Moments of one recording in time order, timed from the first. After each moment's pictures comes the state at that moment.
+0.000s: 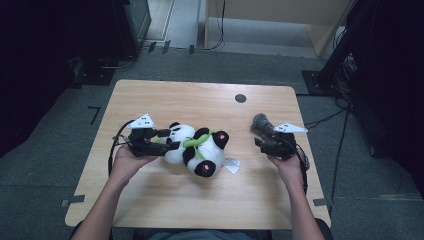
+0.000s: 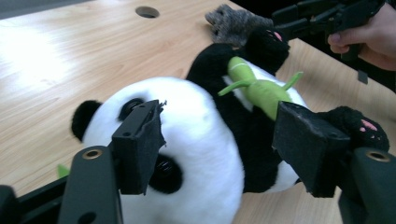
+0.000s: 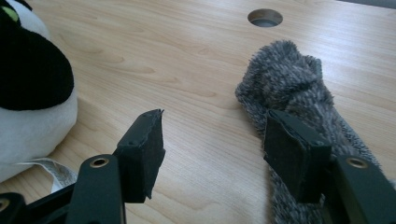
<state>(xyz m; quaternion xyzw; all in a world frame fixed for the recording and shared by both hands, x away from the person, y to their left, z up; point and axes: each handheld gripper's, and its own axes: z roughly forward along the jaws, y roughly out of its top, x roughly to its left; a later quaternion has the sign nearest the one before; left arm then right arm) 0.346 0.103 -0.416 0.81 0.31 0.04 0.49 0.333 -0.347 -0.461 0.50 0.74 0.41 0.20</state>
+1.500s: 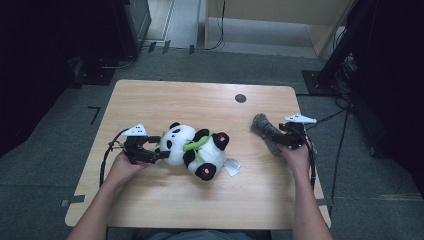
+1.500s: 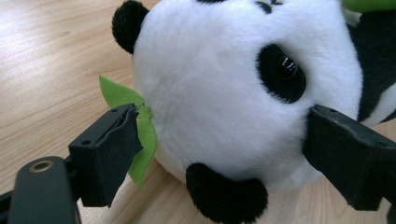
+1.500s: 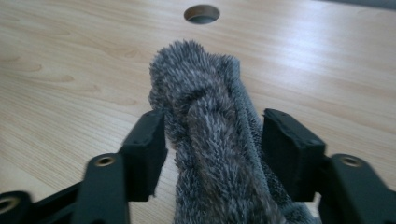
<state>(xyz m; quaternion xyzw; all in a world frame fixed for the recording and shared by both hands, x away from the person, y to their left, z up) 0.371 0.136 -0.489 0.82 0.30 0.01 0.48 0.374 -0.391 -0.474 0.53 0.72 0.38 0.22</state>
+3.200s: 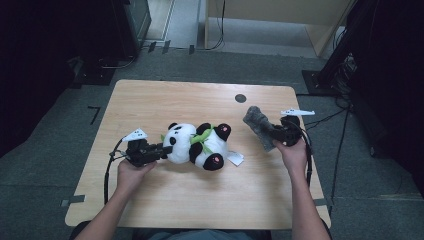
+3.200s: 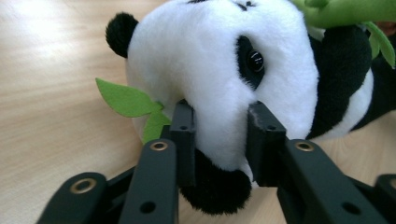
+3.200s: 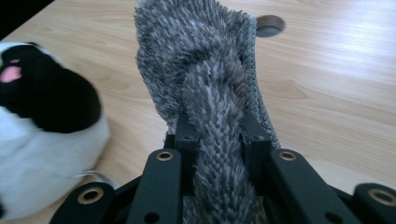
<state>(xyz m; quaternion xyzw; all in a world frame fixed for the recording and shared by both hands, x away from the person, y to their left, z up) 0.341 0.121 -0.483 0.77 0.39 0.02 0.50 0.371 -0.367 -0.439 0.52 0.73 0.42 0.13</state>
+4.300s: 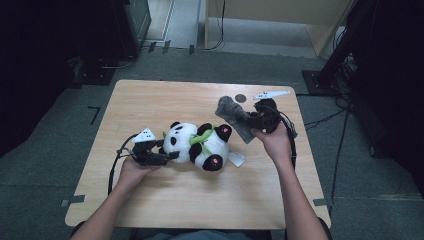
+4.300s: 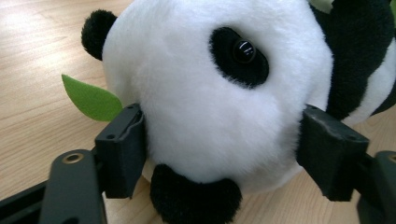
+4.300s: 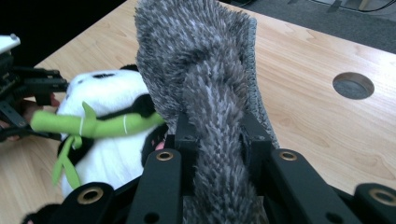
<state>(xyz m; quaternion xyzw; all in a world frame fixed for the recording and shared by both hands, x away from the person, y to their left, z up) 0.349 0.108 -0.491 0.80 0.34 0.05 0.49 0.377 -0.283 -0.365 0.44 0.78 0.42 0.10</state>
